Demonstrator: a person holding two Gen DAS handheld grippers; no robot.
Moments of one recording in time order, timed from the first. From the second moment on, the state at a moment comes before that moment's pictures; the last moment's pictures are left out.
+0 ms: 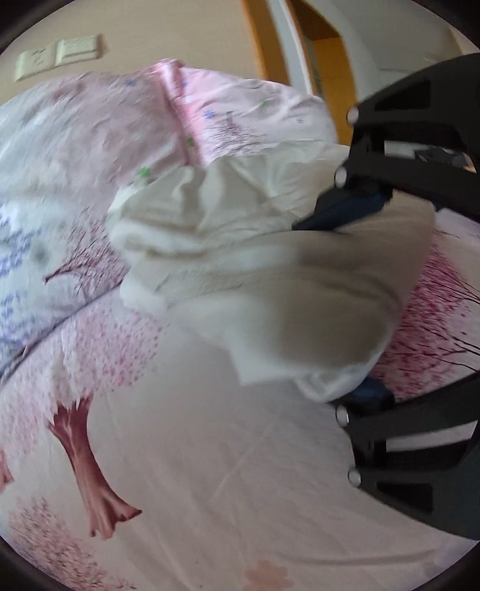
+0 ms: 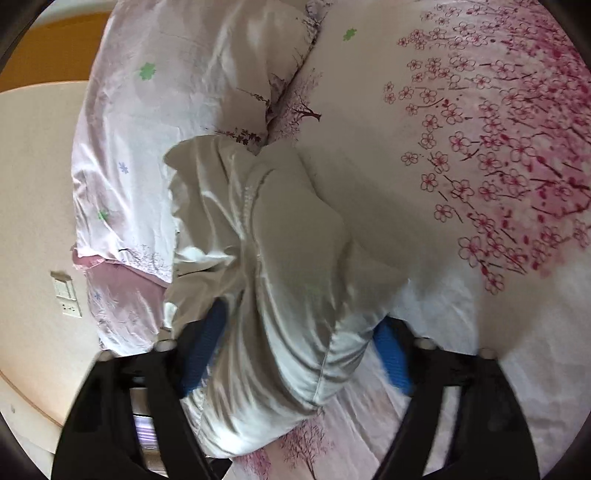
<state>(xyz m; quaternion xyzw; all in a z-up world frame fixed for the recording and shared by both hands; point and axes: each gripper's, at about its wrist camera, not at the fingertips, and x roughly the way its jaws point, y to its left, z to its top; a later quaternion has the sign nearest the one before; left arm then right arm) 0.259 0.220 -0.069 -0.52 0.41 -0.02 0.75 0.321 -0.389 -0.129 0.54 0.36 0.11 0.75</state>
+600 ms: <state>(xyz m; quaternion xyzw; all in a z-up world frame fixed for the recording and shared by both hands) 0.148 0.268 -0.018 -0.49 0.32 -0.01 0.81 0.249 -0.328 -0.083 0.47 0.34 0.23 0.79</state>
